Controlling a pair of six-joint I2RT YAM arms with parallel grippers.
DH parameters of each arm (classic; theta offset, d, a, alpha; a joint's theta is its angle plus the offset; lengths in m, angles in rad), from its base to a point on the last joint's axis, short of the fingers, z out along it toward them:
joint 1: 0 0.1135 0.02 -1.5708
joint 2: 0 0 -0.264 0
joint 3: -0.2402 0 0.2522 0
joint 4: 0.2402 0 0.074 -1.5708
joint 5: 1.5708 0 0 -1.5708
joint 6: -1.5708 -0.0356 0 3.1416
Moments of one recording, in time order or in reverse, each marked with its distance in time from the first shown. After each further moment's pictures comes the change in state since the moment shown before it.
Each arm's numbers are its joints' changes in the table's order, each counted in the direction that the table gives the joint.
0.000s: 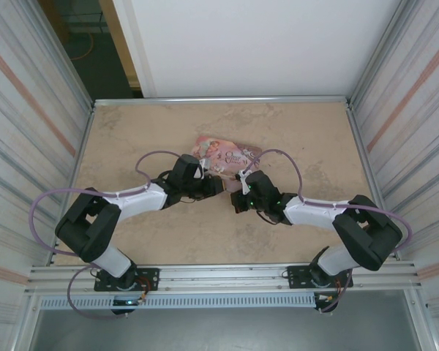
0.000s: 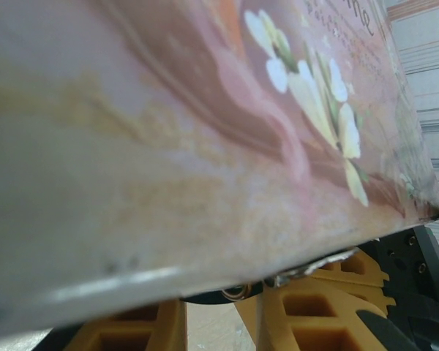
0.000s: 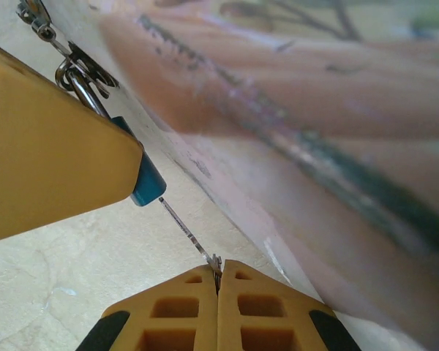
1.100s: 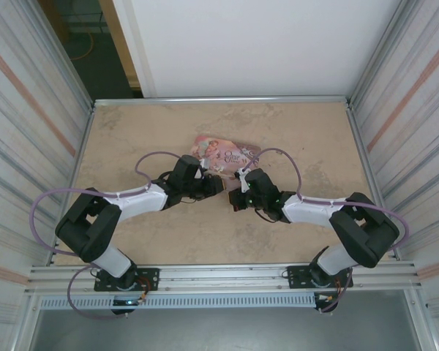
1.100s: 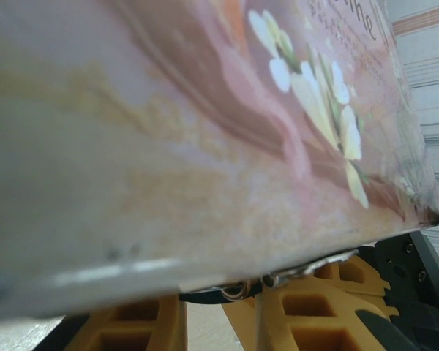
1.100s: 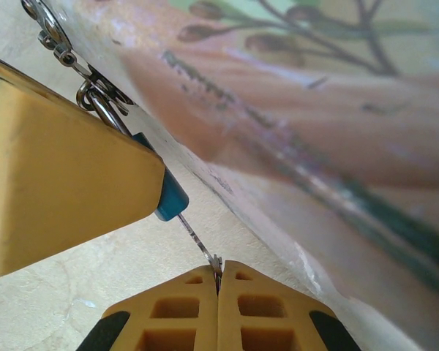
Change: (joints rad) left arm -0.010 0.000 0.005 -0.016 -0.037 0.037; right arm -0.007 0.030 -0.017 -0.034 -0.048 -0.030
